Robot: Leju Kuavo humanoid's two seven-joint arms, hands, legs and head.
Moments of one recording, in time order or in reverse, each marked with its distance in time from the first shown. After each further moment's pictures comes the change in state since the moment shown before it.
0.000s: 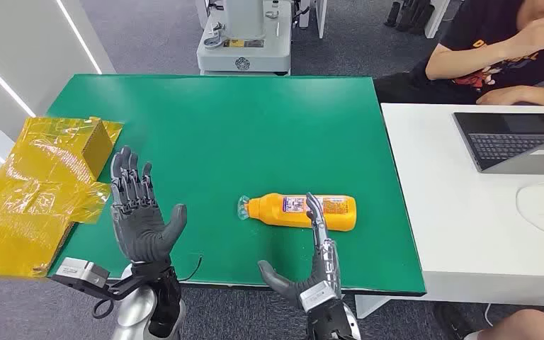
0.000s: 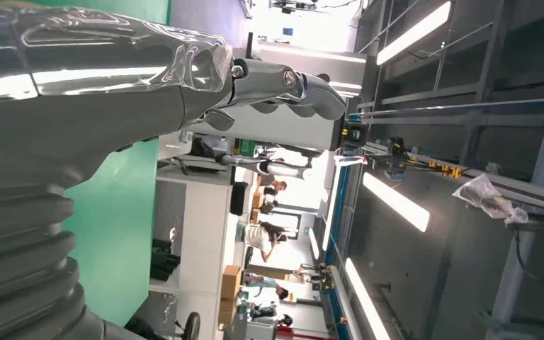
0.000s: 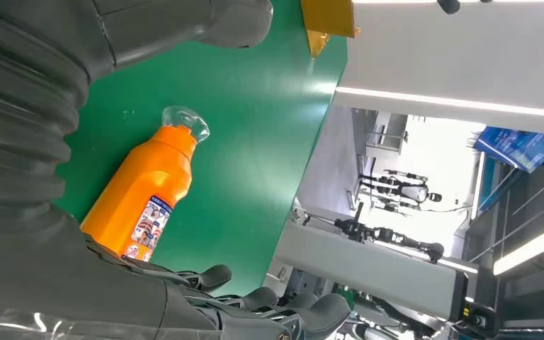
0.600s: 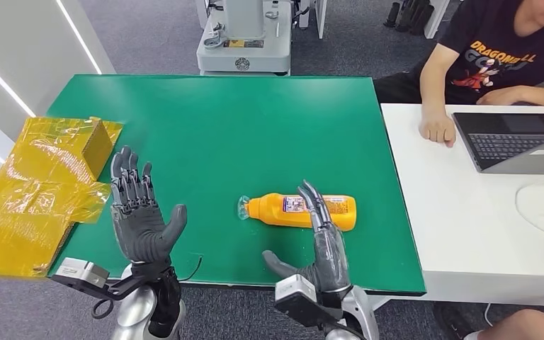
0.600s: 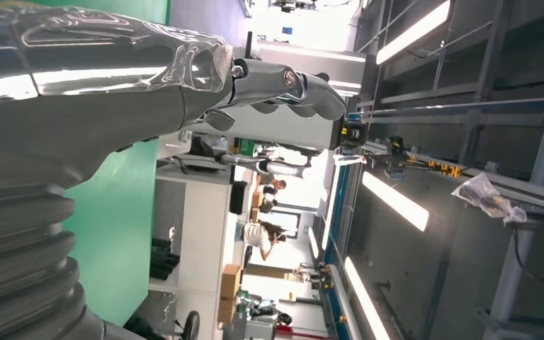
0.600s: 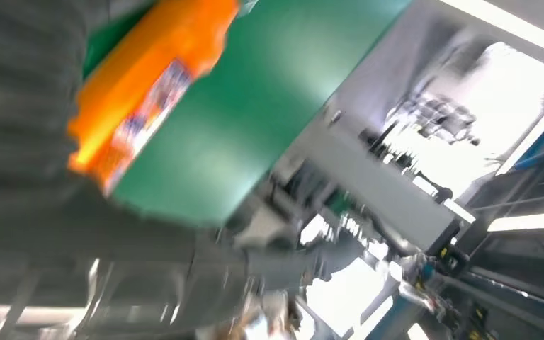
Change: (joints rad) left arm 0.001 0.001 -0.001 -0.003 0.000 -0.006 0.000; right arm -0.079 -0.070 -0.066 -0.014 0.479 0.075 0.220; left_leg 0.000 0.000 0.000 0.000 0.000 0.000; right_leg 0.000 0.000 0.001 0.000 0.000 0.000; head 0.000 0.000
